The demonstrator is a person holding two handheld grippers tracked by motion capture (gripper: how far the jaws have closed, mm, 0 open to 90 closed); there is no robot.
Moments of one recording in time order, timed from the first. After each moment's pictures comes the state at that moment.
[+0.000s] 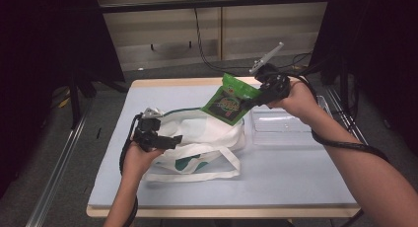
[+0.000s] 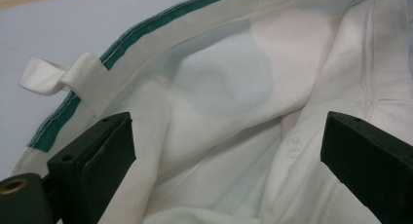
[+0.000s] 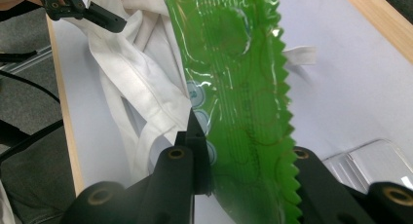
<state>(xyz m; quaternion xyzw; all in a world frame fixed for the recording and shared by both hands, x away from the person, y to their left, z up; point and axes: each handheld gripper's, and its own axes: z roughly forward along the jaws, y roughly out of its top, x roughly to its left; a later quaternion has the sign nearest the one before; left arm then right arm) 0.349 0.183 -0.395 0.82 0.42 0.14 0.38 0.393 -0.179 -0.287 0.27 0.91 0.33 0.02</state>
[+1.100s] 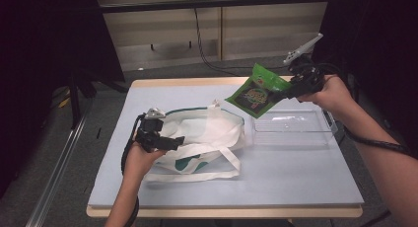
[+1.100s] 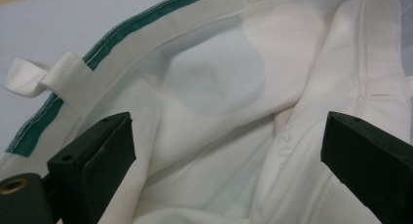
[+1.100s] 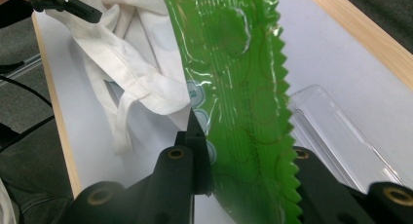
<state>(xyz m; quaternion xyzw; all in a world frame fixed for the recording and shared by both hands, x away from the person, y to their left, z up) 0.348 0.178 -0.394 0.83 0.41 0.13 0.37 0.386 -0.251 -0.270 0.31 0.89 0.33 0.04</state>
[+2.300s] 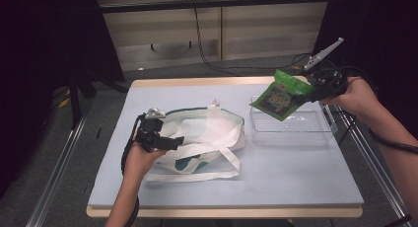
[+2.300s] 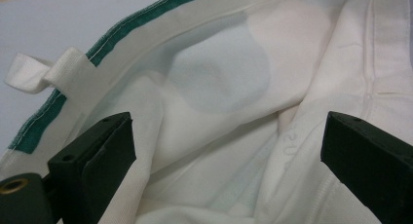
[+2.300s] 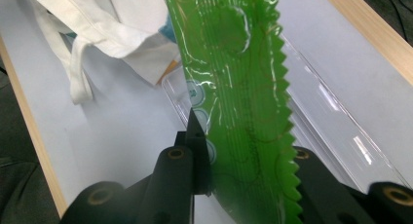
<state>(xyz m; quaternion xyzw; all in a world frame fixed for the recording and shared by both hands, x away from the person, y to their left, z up) 0.349 0.178 -0.396 0.82 0.42 0.13 0.36 0.379 -0.302 -0.279 0.33 0.90 0.27 0.06</state>
